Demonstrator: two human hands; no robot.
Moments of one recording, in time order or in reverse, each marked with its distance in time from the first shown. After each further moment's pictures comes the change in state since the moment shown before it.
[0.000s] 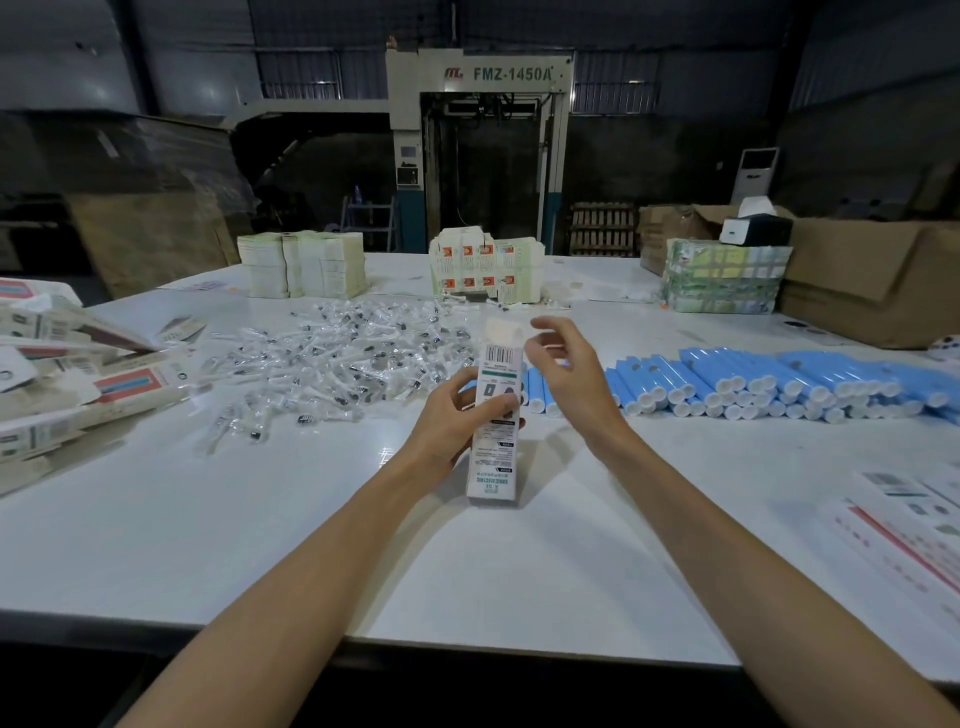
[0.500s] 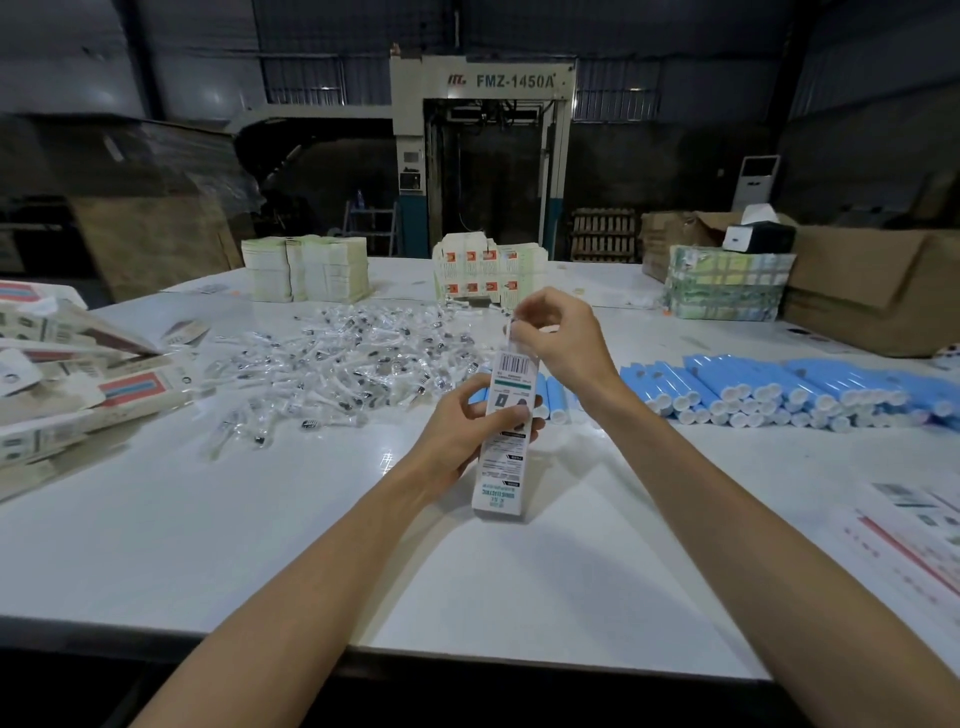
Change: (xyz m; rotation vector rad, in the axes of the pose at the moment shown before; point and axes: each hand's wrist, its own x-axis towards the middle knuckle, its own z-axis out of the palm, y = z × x) left_hand -0.001 0.002 -0.001 -0.037 -0.077 -0.051; right_hand 0.036 -0.038 0.004 -0.116 -0.013 -0.073
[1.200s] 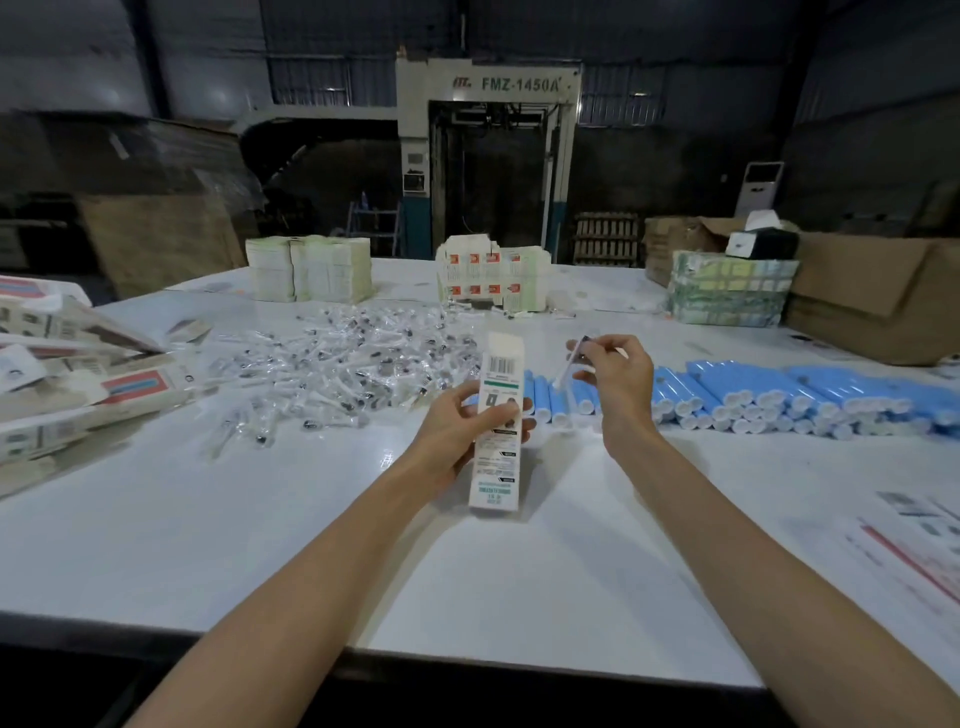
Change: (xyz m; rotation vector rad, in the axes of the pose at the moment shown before) left_hand 0.003 -0.001 -0.007 -0.072 0.047 -0.031; right_hand -0.018 0.064 -0.014 0.546 0.381 0.309
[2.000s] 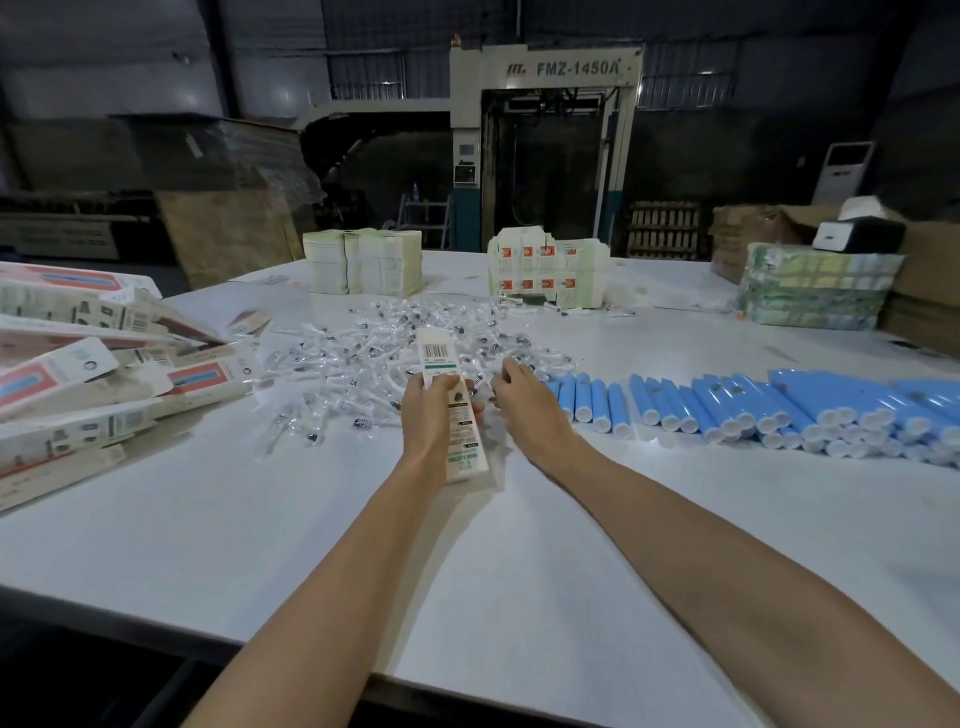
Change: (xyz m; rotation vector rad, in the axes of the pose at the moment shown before) left_hand 0.019 0.013 -0.065 -0.023 0.645 0.113; right_hand -0.002 0.115 0.122 -1.416 -0.632 -0.758
